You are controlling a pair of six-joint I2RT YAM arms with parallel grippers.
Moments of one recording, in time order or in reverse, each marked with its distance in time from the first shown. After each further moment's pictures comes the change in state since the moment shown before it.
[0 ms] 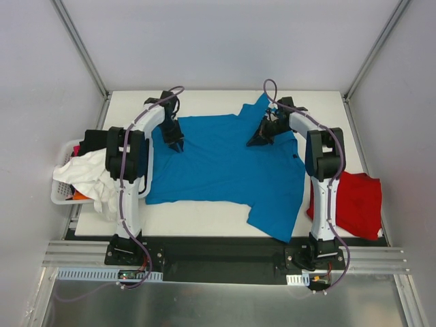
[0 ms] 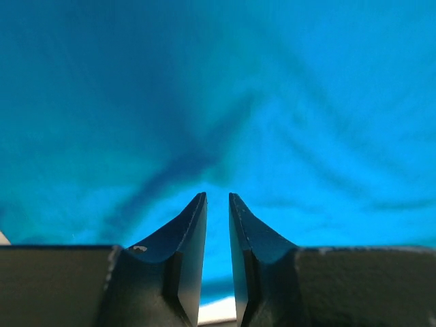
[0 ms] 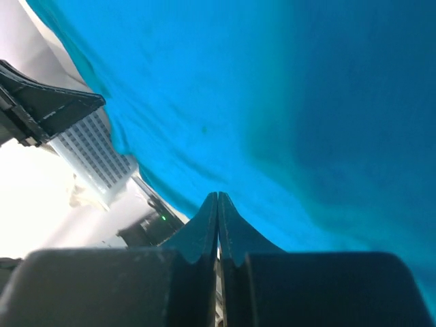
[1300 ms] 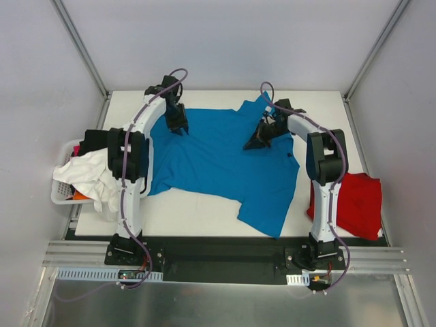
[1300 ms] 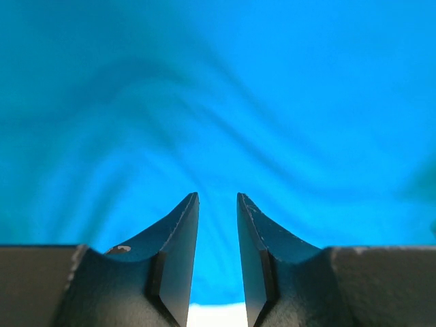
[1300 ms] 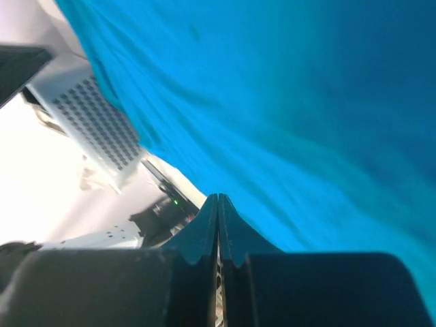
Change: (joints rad) left arm -0.012 0.071 0.256 -0.003 -0.029 0.038; right arm 0.032 -0.055 -0.075 0.035 -0.042 0.077
